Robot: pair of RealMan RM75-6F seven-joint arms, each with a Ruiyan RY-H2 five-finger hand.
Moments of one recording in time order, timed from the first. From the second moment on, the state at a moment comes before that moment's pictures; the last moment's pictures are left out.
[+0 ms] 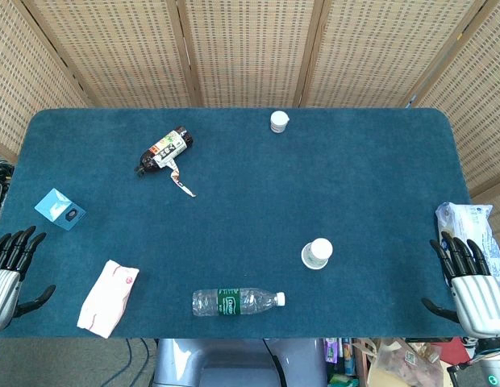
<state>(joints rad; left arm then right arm) -0.05 -1.10 0.01 -1.63 1.63 1.56 0.00 0.05 -1.08 0.02 -1.62 -1.62 1.54 -0.08</state>
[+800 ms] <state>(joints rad) -0.05 -1.09 0.01 -1.63 1.62 1.55 0.00 0.05 -1.07 0.01 -1.62 -1.64 1.54 -0.07</state>
